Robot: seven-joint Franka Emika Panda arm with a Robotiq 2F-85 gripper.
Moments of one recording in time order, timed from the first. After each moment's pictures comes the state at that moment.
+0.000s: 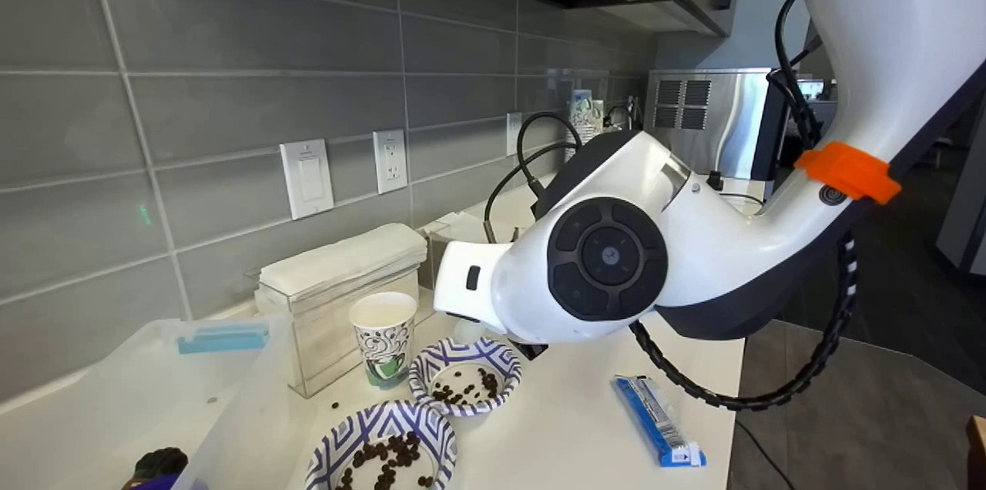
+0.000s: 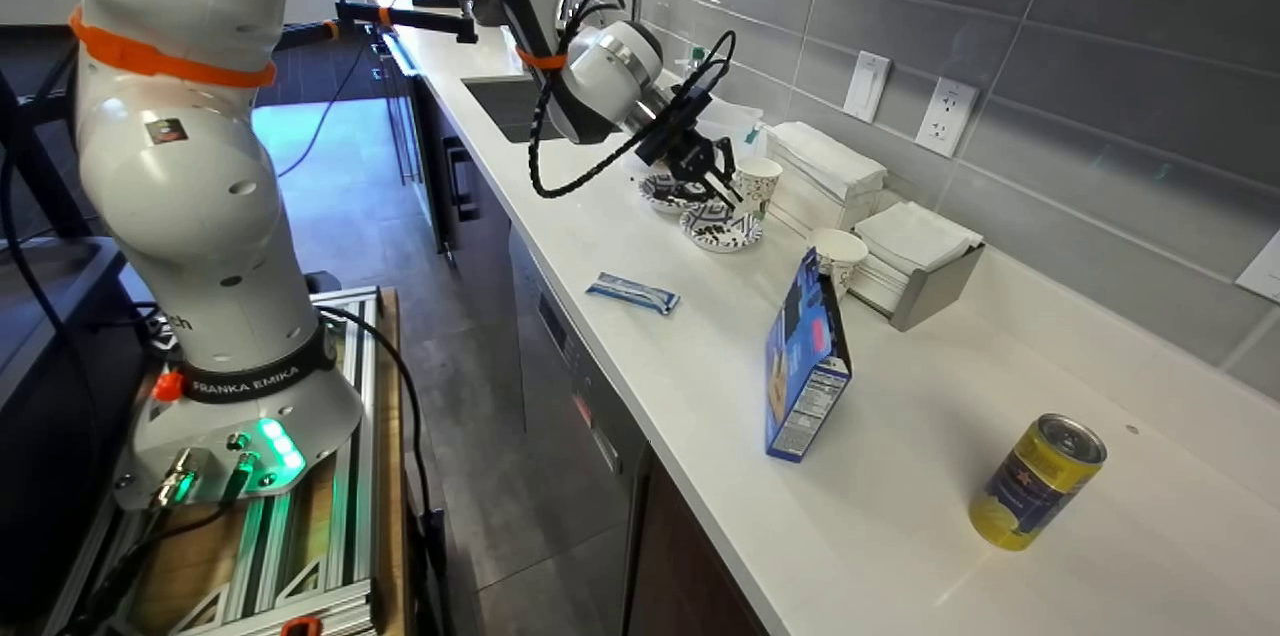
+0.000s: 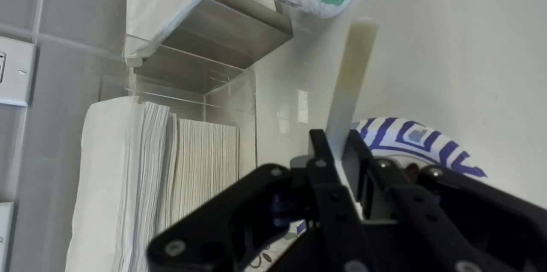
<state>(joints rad) 0.35 0.38 0.09 -2.07 -1.52 2.33 0.23</state>
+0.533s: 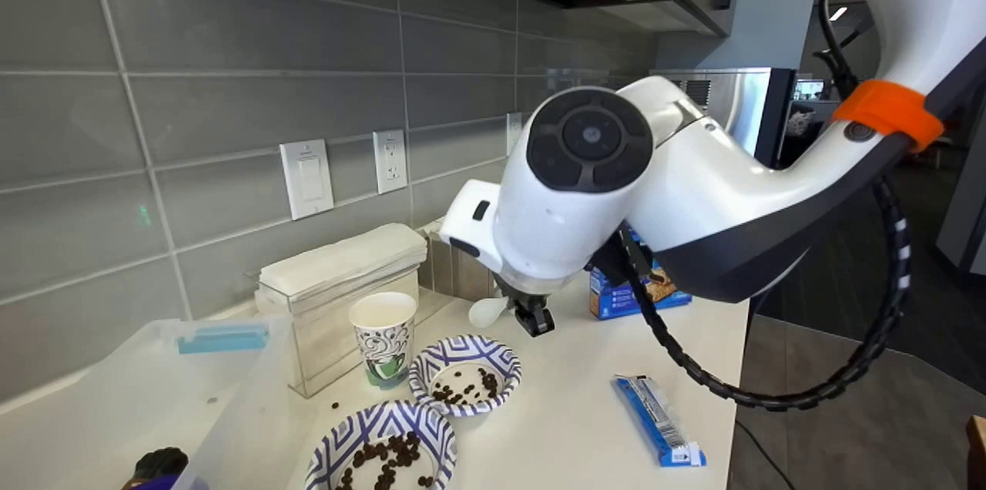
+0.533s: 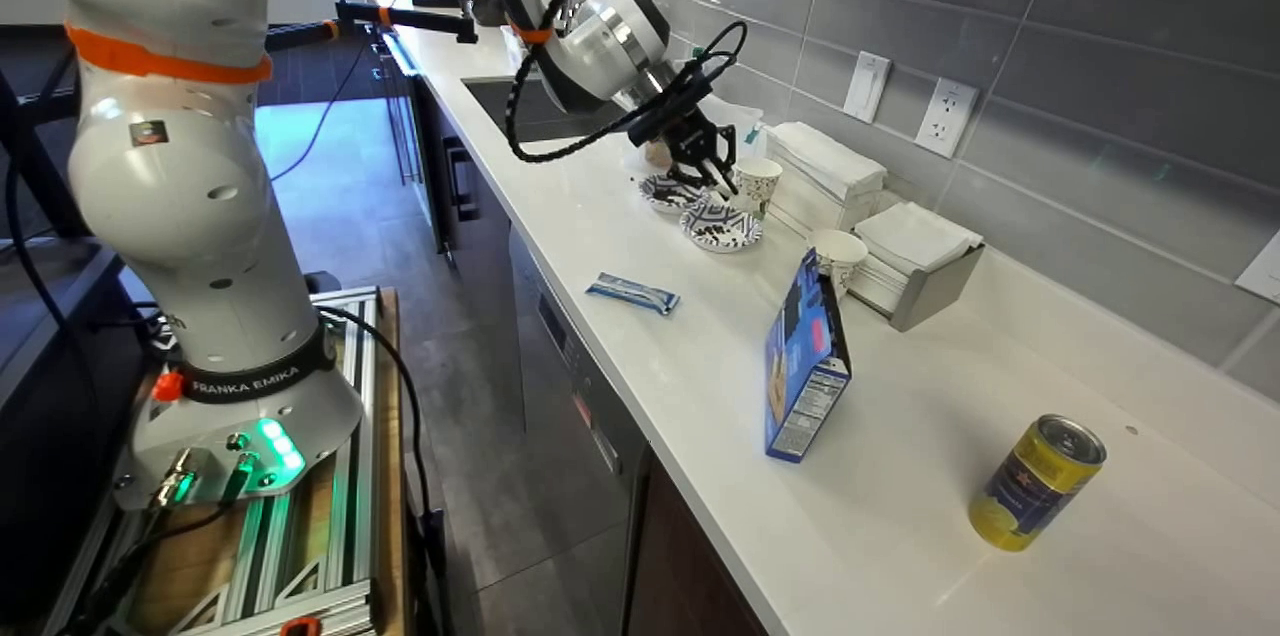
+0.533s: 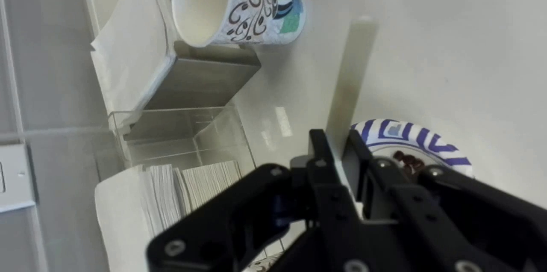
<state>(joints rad) 0.25 0.28 0.17 -2.10 -1.24 2.34 0.22</state>
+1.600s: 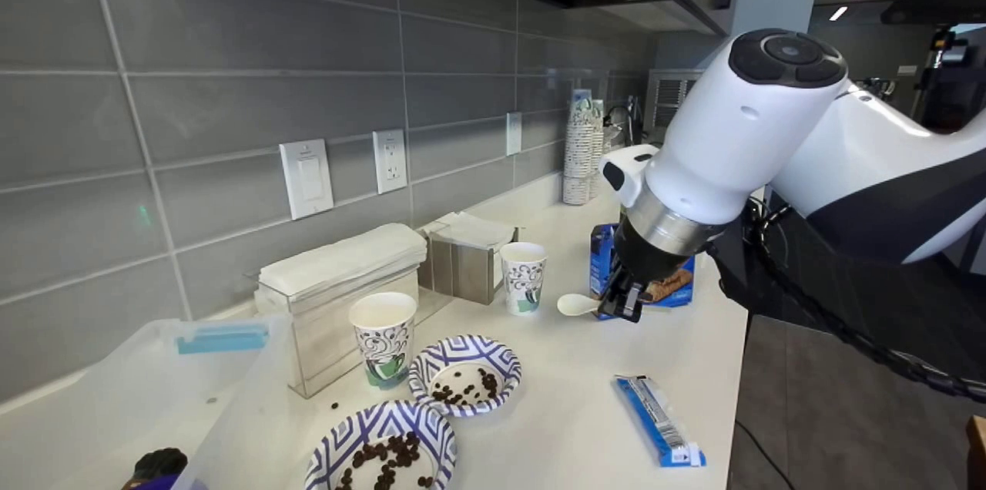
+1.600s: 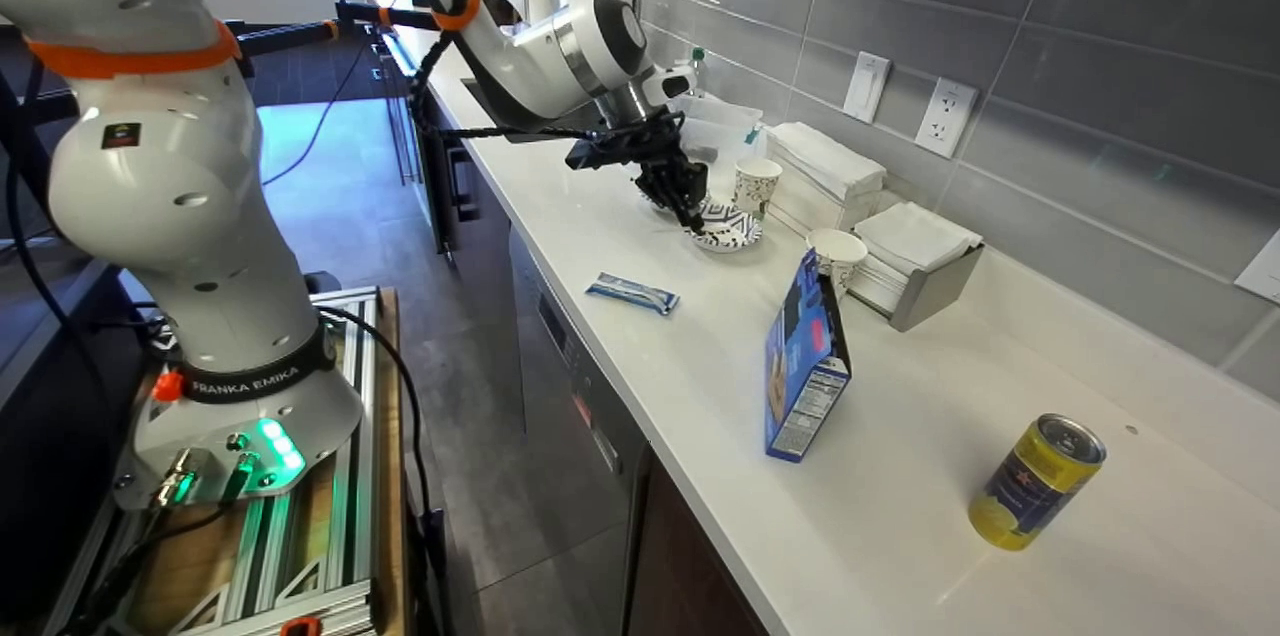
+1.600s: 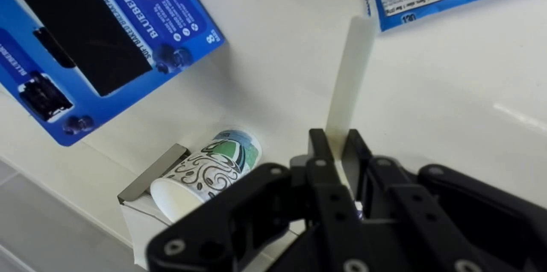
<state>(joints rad) 0.11 -0.04 0.08 -2.51 -1.06 2.69 0.69</state>
